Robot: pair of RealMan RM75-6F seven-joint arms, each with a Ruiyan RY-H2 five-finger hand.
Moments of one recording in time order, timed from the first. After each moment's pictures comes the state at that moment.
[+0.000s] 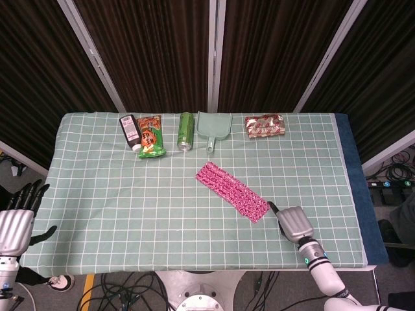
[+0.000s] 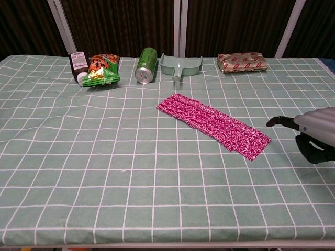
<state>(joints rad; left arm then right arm) -0.08 -1.11 -0.03 -1.65 1.49 1.49 0.11 0.42 -1.42 0.08 -1.73 -1.04 0.97 -0.76</state>
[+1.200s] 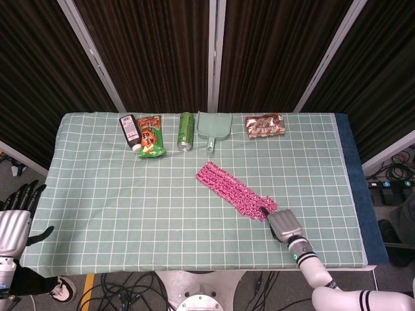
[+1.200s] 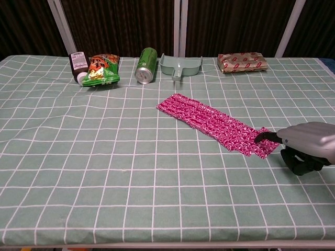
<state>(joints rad) -0.08 -1.11 -0.03 -1.62 1.49 1.49 0.08 0.60 -1.45 -0.02 -1.73 -0.79 0.98 -0.76</state>
